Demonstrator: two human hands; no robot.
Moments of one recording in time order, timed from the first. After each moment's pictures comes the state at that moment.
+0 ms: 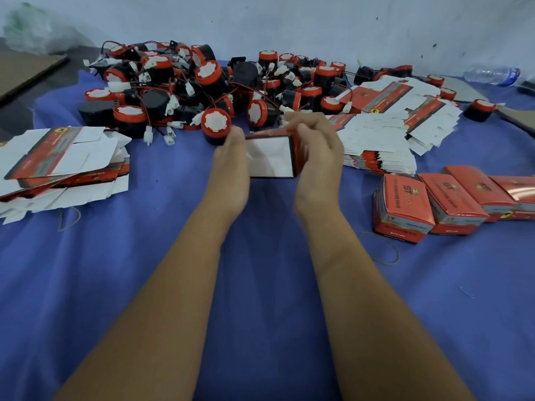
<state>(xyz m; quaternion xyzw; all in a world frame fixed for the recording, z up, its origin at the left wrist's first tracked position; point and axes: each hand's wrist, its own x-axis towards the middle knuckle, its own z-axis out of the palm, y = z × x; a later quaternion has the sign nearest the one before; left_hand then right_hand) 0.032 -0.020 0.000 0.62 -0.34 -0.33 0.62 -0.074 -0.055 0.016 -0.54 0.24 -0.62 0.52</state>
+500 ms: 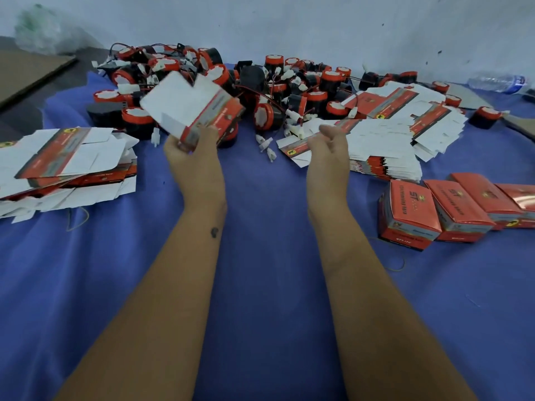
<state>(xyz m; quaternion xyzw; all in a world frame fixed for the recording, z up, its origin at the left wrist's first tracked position) 0.054 -0.016 0.006 0.51 -0.14 -0.19 0.82 -0.075 -0.068 0.011 -0.52 0.44 -0.55 0.49</state>
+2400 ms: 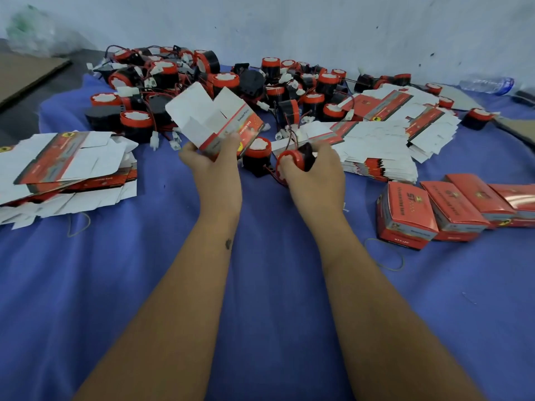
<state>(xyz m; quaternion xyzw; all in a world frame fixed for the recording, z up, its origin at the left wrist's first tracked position) 0.041 -0.020 -0.004 0.52 -0.21 -0.24 0.79 -0.075 -0.063 0.001 -0.68 0.51 -0.46 0.25</state>
